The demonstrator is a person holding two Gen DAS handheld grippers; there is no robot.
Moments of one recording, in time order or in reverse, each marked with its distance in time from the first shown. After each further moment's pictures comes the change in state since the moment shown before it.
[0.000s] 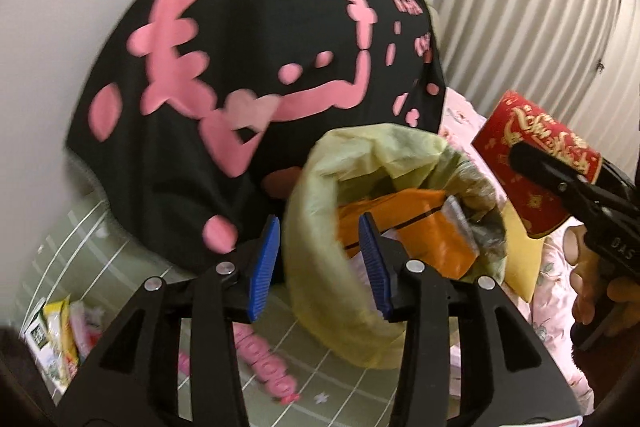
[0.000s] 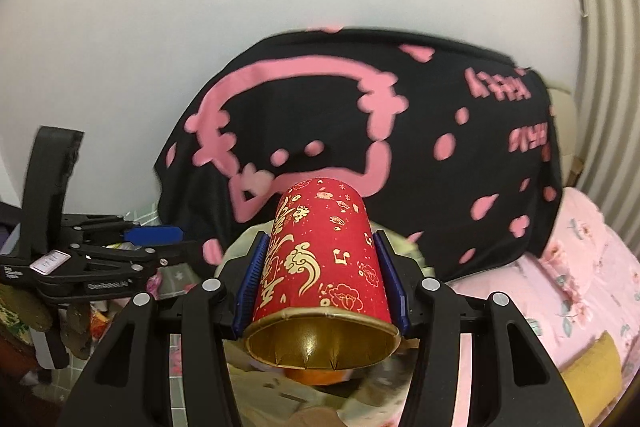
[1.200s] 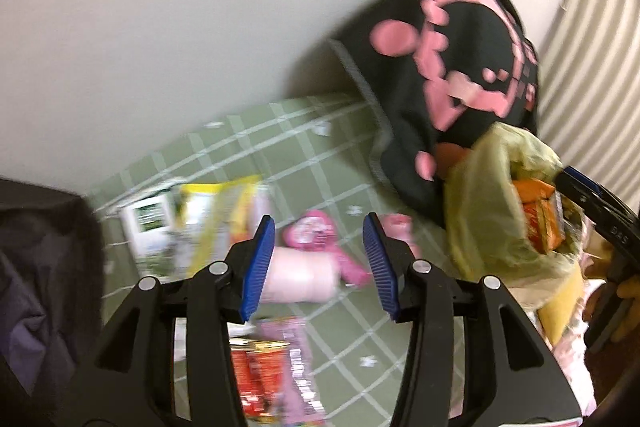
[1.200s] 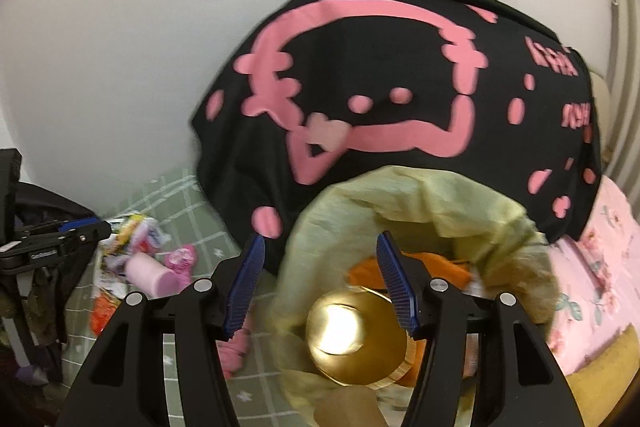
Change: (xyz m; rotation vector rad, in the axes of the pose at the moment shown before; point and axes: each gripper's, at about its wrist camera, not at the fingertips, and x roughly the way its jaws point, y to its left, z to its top) left arm -0.083 0.144 -0.101 -0.316 -0.047 0.267; right arm 0.050 0.074 -0.027 -0.023 0.086 0.098
